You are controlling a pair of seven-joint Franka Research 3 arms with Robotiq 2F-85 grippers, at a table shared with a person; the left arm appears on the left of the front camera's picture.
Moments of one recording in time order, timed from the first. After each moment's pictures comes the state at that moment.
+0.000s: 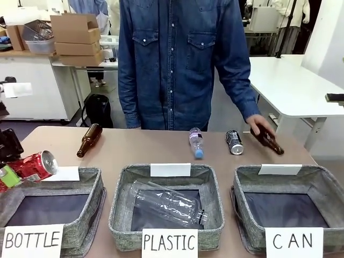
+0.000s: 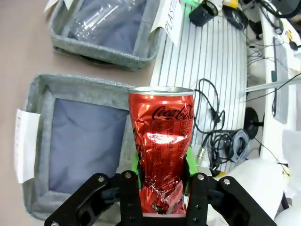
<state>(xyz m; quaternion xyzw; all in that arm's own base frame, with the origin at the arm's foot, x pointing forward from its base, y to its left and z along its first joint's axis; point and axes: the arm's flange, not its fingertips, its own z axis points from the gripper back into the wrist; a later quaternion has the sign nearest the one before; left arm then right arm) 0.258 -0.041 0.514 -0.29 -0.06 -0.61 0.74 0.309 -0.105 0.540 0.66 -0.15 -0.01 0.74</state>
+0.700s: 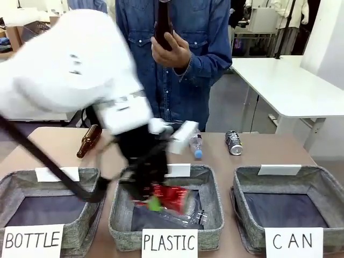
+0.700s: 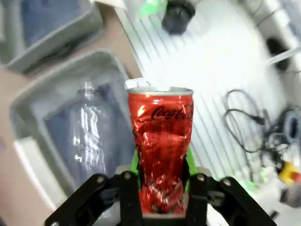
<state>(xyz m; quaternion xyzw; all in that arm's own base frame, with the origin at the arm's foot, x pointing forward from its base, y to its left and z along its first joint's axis) 0.246 -0.363 0.480 -0.20 -0.07 -0.85 0.48 0.260 -0.199 0.524 0.63 -0.18 -0.11 0.75</state>
